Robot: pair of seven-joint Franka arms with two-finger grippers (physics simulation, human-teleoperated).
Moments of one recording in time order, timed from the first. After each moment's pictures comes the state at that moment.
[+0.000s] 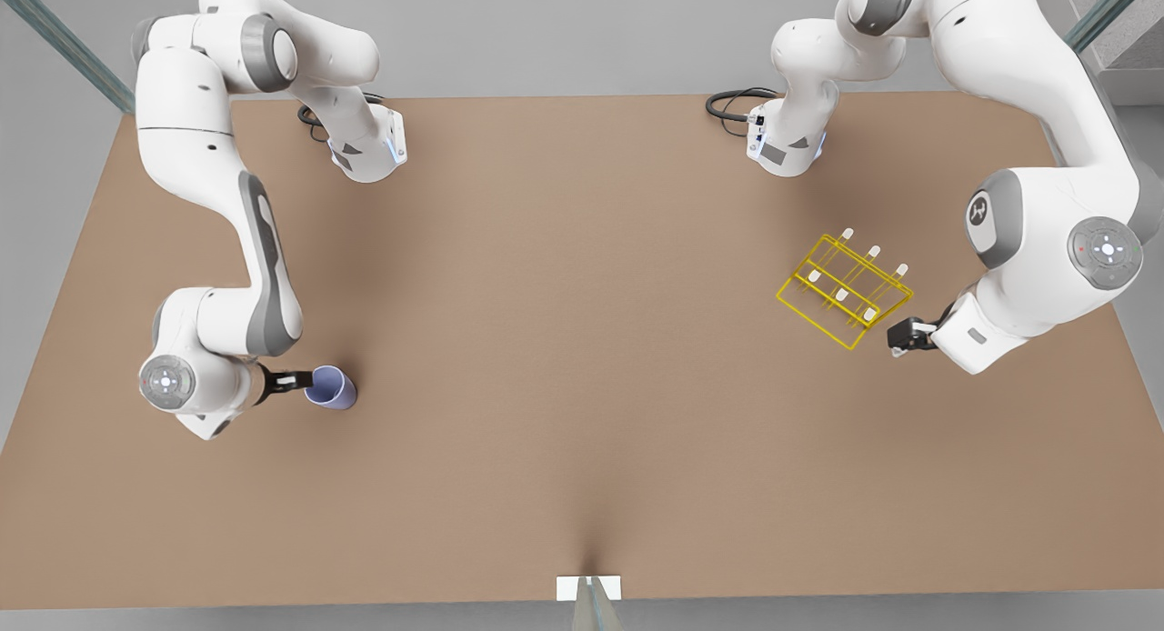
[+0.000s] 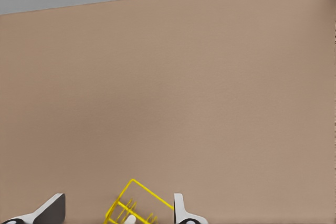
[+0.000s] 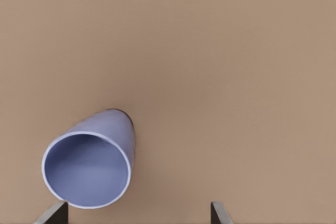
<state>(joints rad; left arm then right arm) -0.10 0.33 0.08 -1.34 0.01 1.66 0.08 -0.03 0.55 0.01 -1.57 -0.08 1.89 -0.12</state>
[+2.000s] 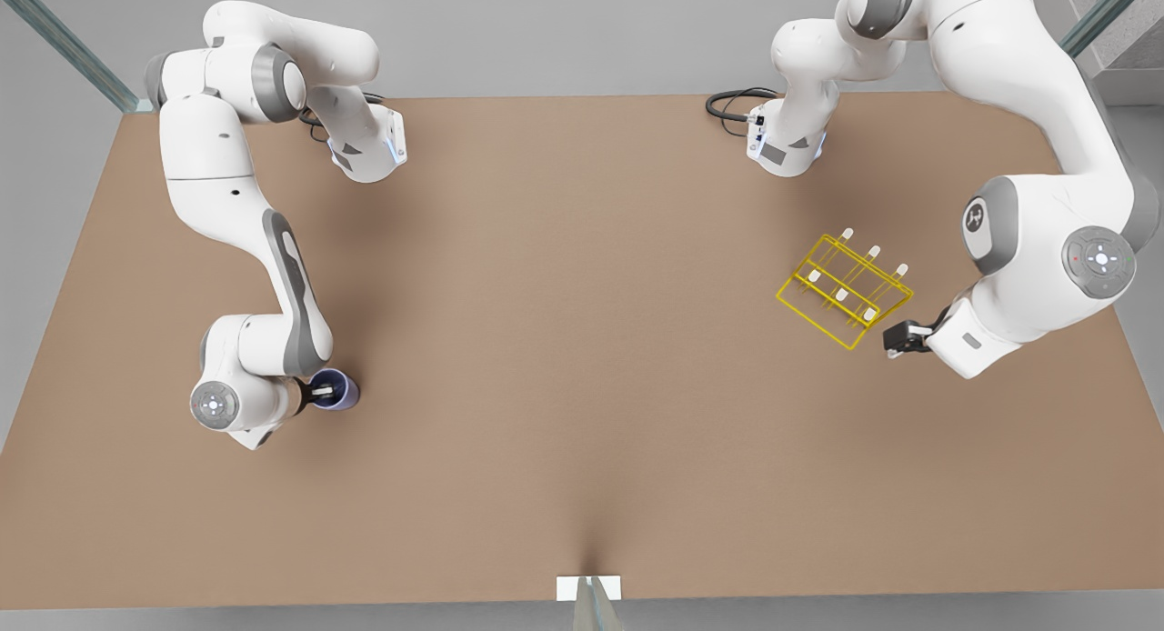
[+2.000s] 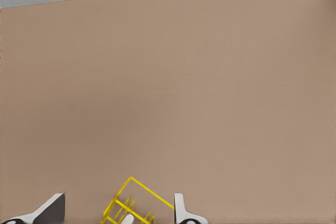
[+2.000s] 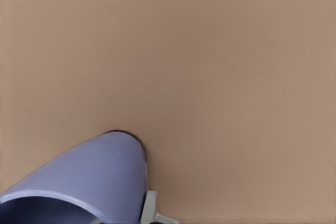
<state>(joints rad) -0.10 0.34 0.08 -1.34 0.00 1.65 0.08 -0.02 0.67 0.02 -1.58 -0.02 1.97 -0.14</state>
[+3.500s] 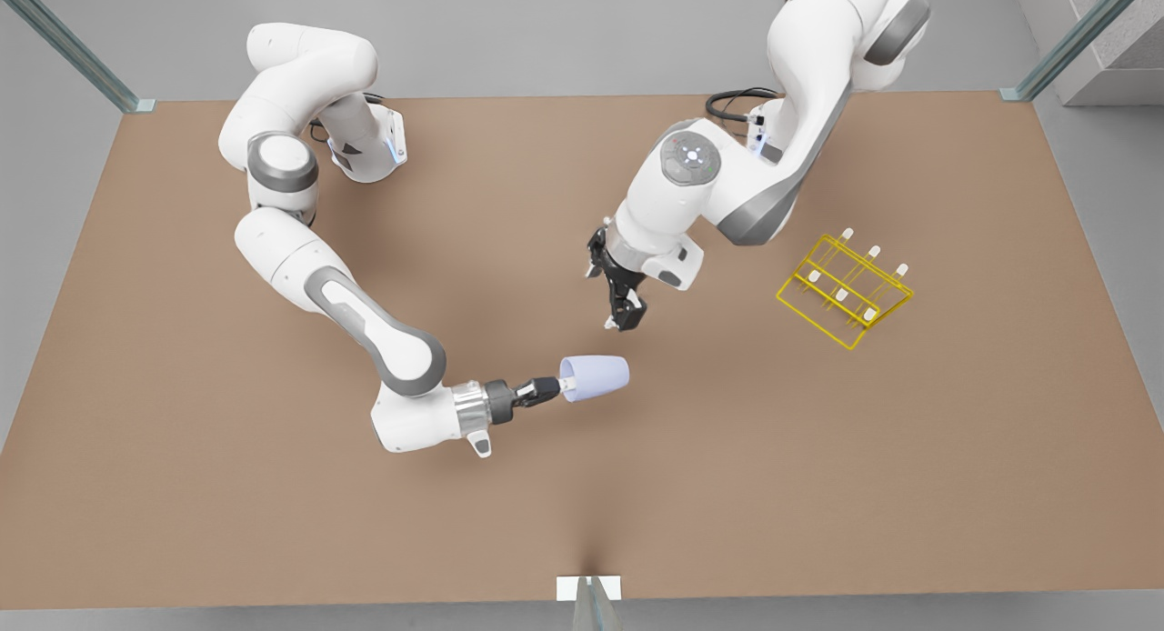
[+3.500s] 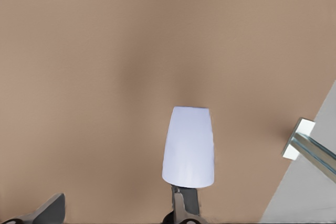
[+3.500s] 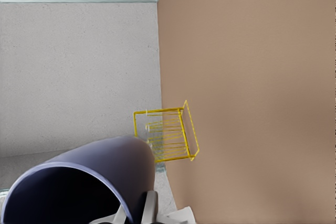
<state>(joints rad) -0.48 0.46 -0.27 -1.31 -0.01 2.01 -2.48 -0.20 1.40 1.17 -1.14 0.31 2.17 -0.14</state>
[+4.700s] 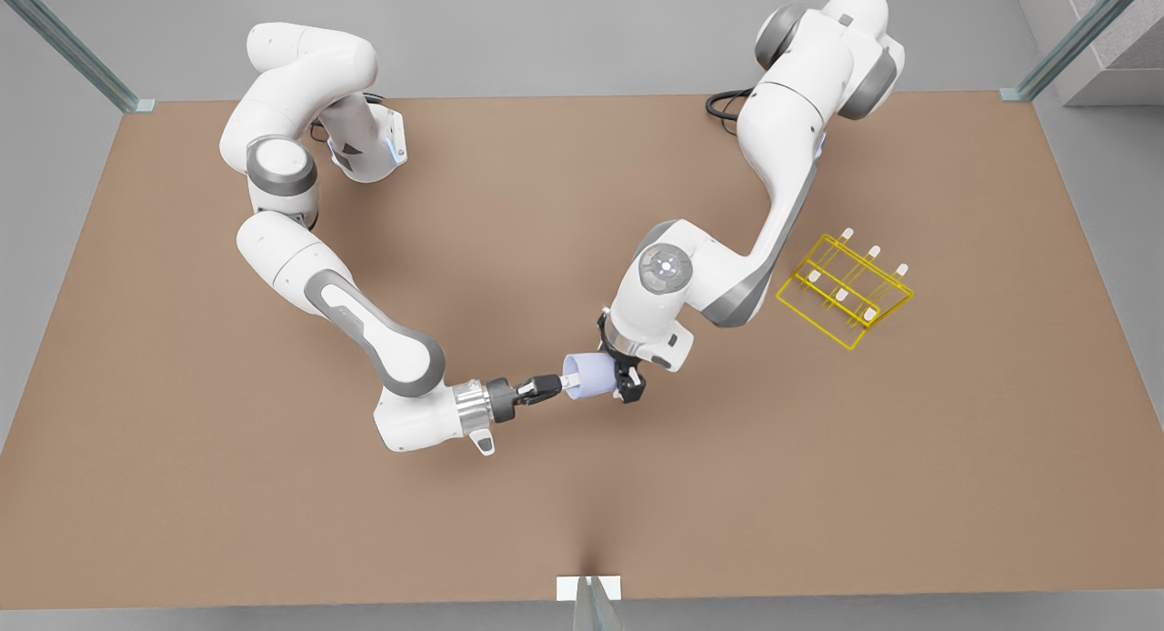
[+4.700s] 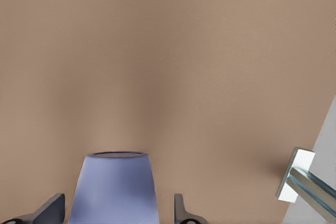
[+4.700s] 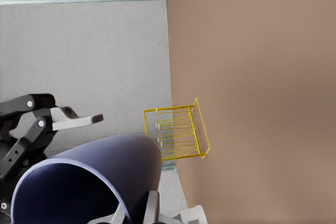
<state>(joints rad) -0.52 0.69 -0.16 -1.24 0.05 2.13 -2.48 -0.21 1.44 1.21 -1.15 0.31 2.17 -0.14</state>
